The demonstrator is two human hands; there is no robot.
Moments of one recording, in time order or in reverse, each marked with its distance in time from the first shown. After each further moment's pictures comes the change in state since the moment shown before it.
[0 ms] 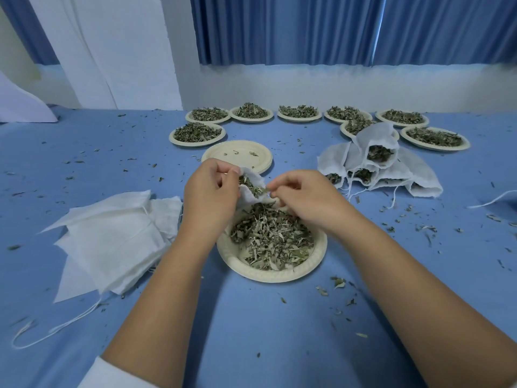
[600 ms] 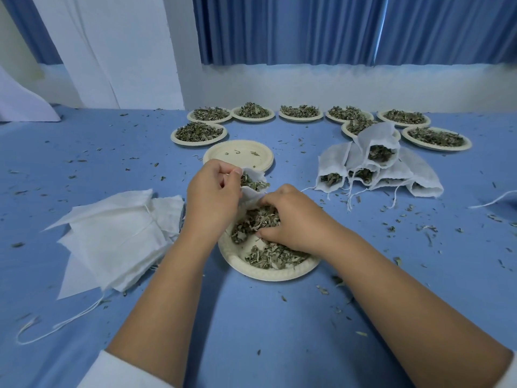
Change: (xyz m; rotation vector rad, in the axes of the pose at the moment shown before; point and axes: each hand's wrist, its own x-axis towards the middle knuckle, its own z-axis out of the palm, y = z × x) left_hand 0.003 -0.007 0.002 0.025 -0.003 0.014; right_hand -0.014 0.004 0.019 -0.581 -0.188 -0.198
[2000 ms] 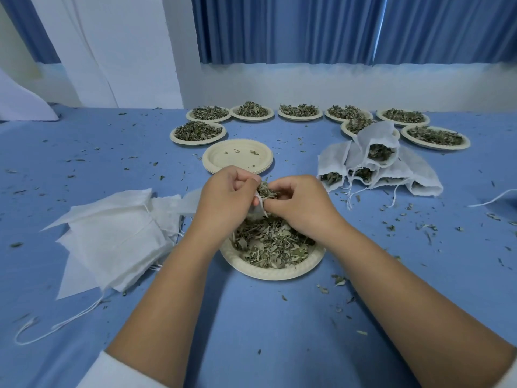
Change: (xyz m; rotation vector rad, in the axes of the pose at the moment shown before) left_hand -0.006 0.008 0.007 -0.131 -0.235 -0.093; right_hand 0.003 -0.002 -0.006 0.543 0.296 0.123
